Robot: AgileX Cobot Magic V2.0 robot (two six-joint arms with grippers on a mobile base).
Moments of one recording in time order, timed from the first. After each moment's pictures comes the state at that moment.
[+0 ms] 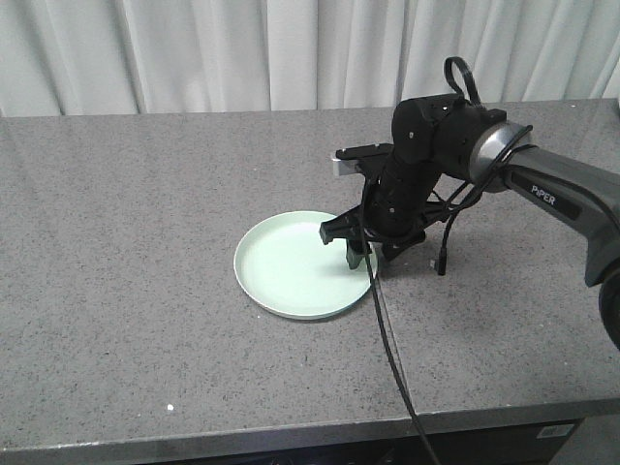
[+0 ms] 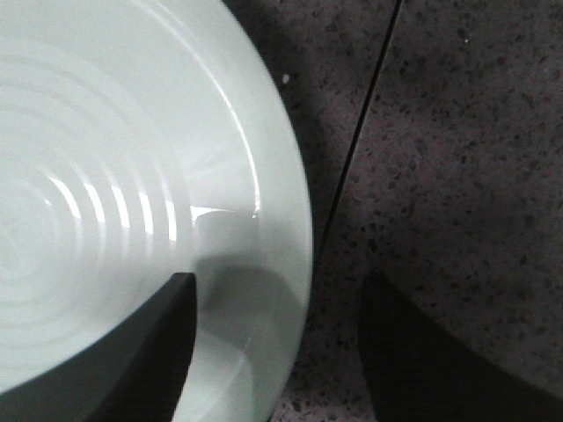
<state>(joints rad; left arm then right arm) -0.01 -0.01 0.03 0.02 0.14 -0.07 0.37 2.15 -1.84 0.08 1.11 0.03</state>
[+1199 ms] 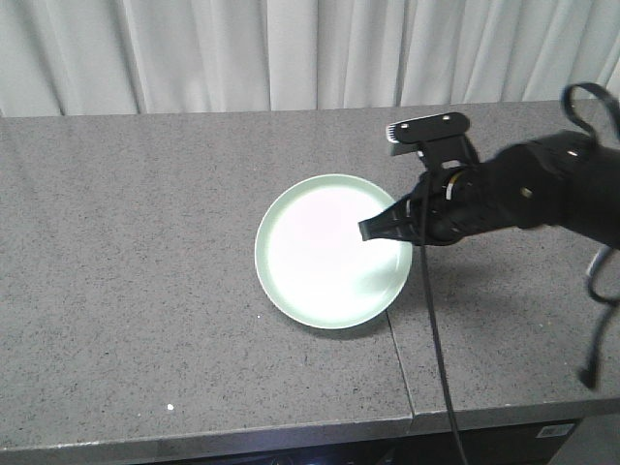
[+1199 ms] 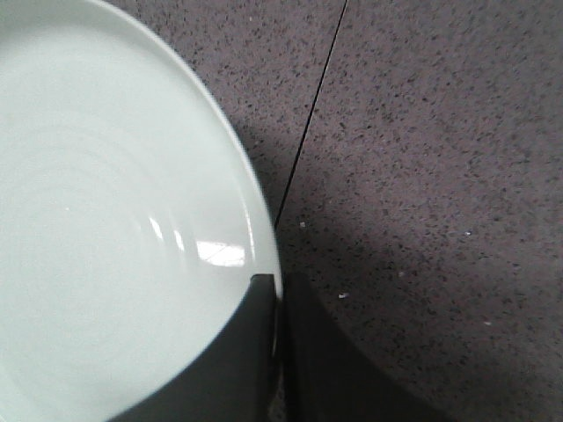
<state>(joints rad) -0.01 -0.01 0.03 0.02 0.14 -0.07 0.37 1.64 -1.20 0.01 0.48 0.04</state>
